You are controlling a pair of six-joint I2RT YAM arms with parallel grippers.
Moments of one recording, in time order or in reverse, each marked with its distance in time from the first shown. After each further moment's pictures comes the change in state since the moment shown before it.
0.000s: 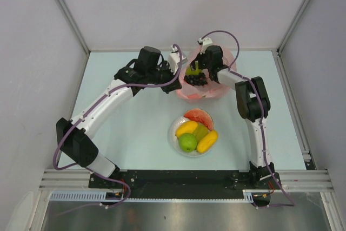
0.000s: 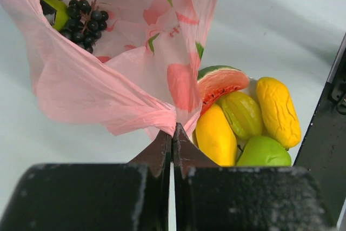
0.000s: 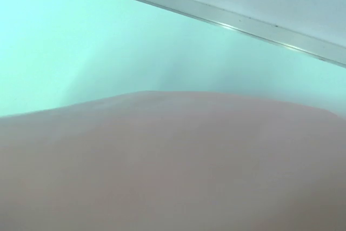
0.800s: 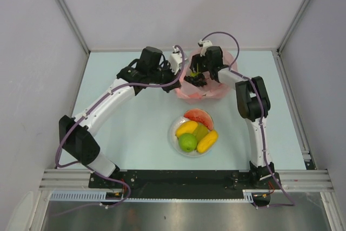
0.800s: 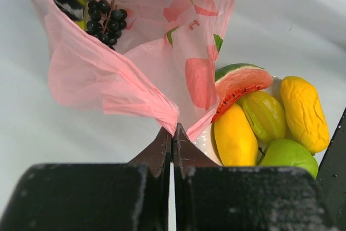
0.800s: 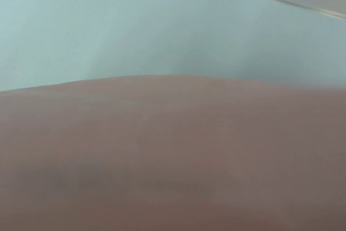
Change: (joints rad) left arm 0.000 0.025 0.003 0.013 -0.063 0.046; right arm -0.006 0.041 0.051 -0.125 -0.055 0.059
